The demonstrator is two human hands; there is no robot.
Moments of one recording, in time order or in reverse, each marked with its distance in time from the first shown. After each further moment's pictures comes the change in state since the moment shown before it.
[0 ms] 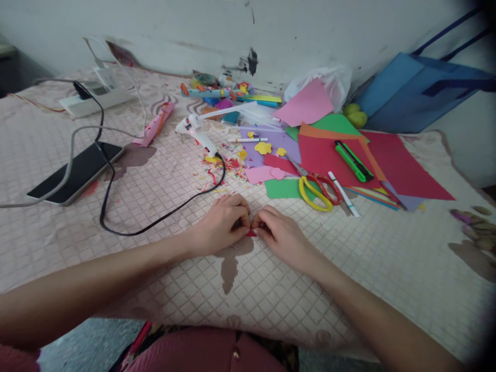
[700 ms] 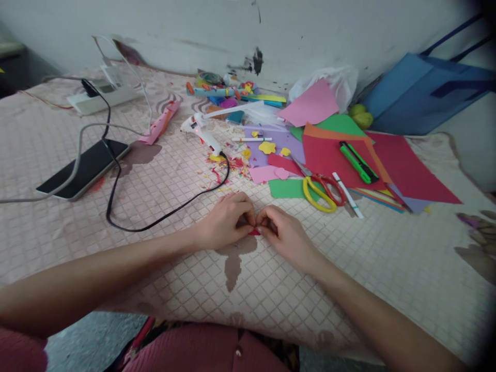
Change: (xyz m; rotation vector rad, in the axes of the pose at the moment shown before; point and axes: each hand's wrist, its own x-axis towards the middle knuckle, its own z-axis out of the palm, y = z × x) left_hand 0.003 -0.003 0.001 -0.054 0.024 -0.022; right_hand 0.000 0.000 0.003 0.087 0.075 0.018
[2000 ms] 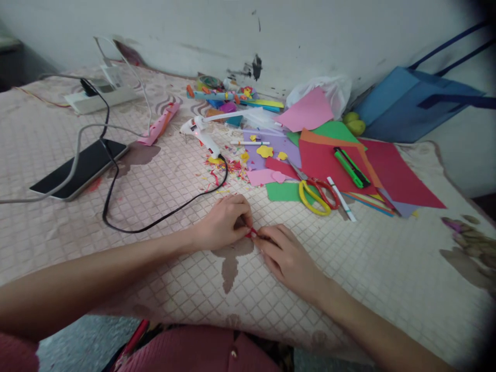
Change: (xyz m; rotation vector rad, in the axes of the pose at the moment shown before) left_hand 0.001 -0.002 0.000 0.004 -0.013 -0.008; right_hand -0.035 0.006 0.000 -0.214 -0.024 -0.351
